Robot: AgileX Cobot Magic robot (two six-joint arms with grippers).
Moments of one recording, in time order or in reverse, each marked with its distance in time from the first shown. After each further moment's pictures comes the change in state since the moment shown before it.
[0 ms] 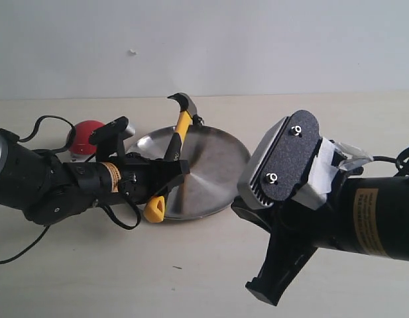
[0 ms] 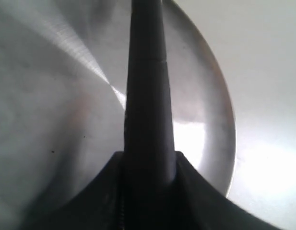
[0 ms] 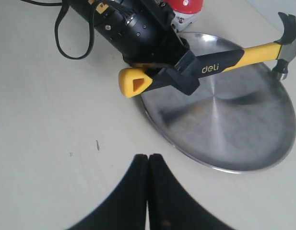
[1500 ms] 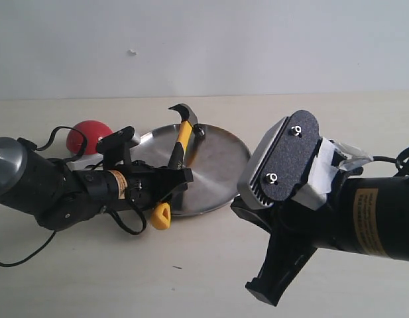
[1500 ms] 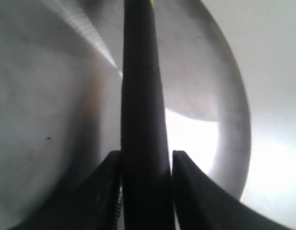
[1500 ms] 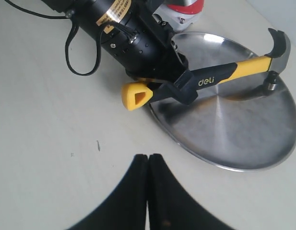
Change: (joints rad) left arm 0.000 0.080 -0.029 -0.013 -0.042 0.019; right arm 0.000 0.000 0.000 0.000 -0.003 0.000
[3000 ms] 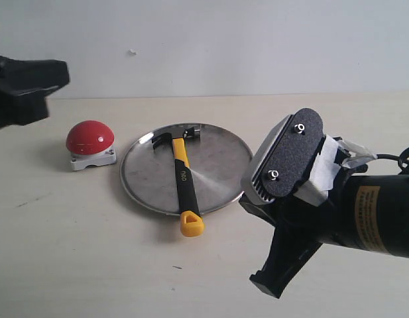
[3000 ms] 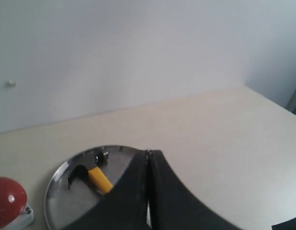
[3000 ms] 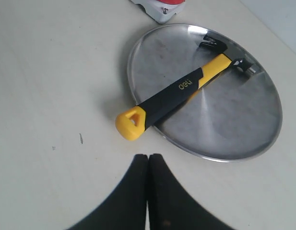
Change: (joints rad) left arm 0.000 -1.132 0.291 0.362 0.400 0.056; right arm 0.000 0.000 0.000 0.000 0.061 0.000
